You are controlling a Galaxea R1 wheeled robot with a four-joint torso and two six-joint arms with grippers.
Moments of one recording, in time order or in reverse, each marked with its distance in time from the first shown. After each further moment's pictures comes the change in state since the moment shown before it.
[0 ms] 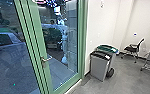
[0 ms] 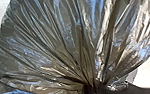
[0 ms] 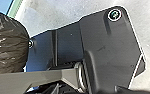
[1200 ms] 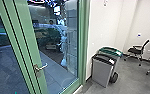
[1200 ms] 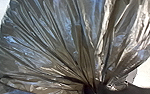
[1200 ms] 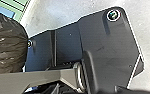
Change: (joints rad) left arm 0.000 0.001 0.000 0.000 0.000 0.000; right arm -0.001 0.000 -0.006 0.000 0.001 0.000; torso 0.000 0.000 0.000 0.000
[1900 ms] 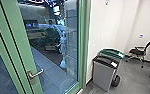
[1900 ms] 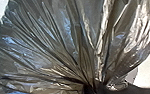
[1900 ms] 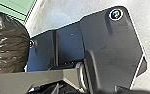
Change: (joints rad) left arm 0.000 0.002 -0.001 0.000 -0.001 0.000; right arm 0.000 0.008 -0.001 0.000 0.000 0.000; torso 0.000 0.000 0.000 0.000
